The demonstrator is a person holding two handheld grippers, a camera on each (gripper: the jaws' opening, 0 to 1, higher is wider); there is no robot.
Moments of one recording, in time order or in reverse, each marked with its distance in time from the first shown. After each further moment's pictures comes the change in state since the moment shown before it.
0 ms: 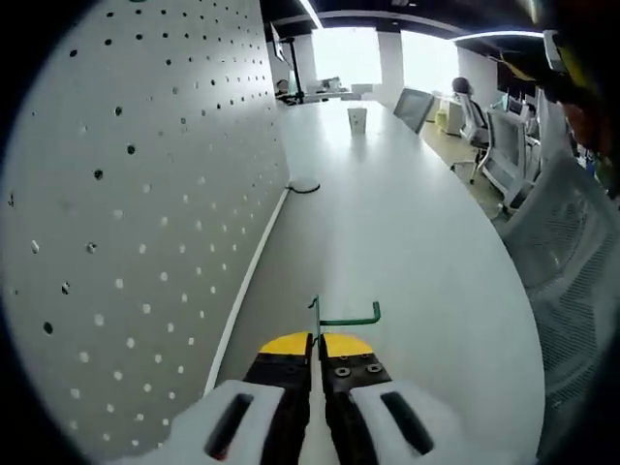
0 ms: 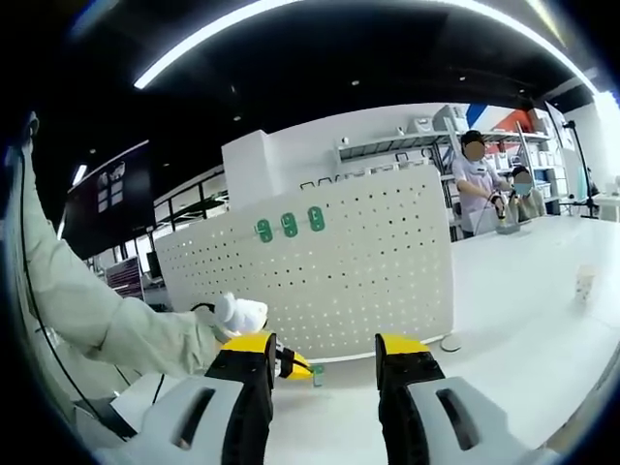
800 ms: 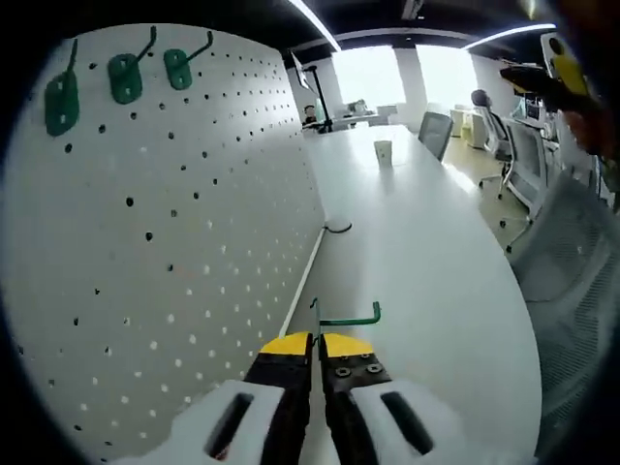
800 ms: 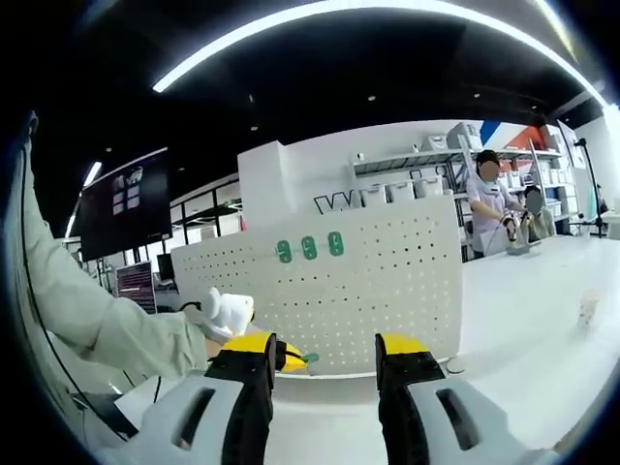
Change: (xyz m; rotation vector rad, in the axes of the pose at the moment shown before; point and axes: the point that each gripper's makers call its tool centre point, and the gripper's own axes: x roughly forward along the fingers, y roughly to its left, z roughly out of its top) left arm -0.062 0.018 0.037 0.024 -0.131 0.194; right arm -0.010 0.018 0.029 -0.048 -0.062 0.050
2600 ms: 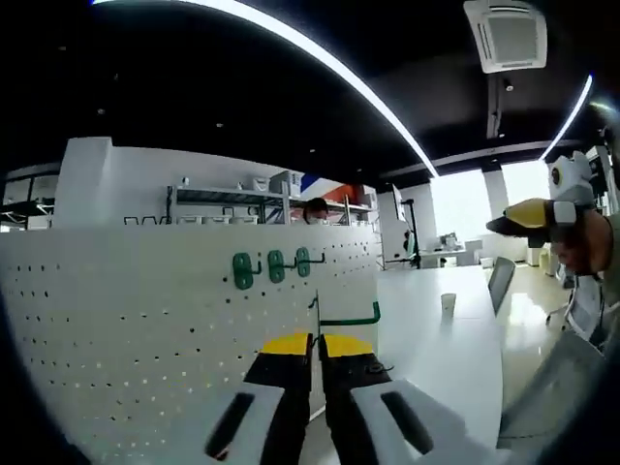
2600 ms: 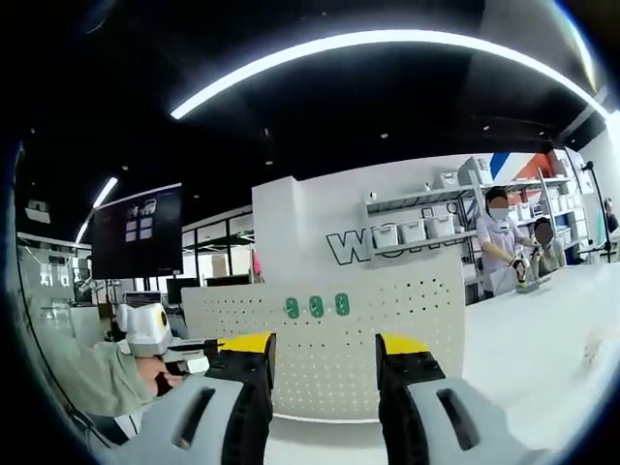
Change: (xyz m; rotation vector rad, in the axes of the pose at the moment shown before) left arm -0.152 0.005 0.092 -0.298 -0.560 0.387; right arm -0.002 0.001 0.071 -0.056 -0.162 0.057
